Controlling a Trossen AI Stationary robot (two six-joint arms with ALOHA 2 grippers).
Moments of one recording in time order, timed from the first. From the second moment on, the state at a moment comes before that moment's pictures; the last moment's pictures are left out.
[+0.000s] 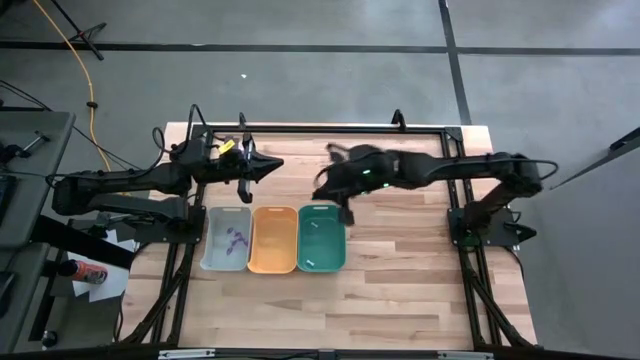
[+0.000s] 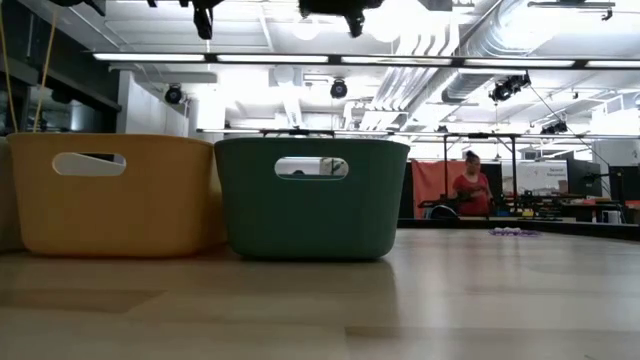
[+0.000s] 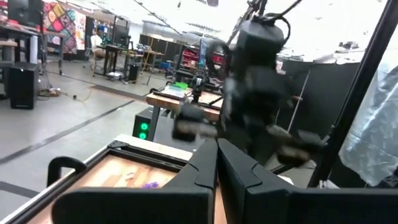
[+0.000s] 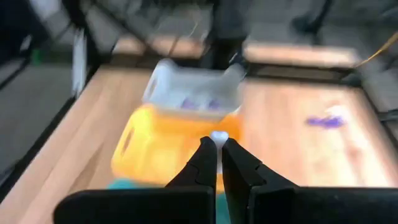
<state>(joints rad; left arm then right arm) 0.20 0.87 0.65 0.34 0.08 -0.23 -0.04 1.57 1.38 -0.28 -0.16 -0.09</state>
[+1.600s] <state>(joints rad) 0.20 0.87 0.65 0.34 0.01 -0.15 0.05 2.02 1.54 -0.66 -0.13 -0.10</state>
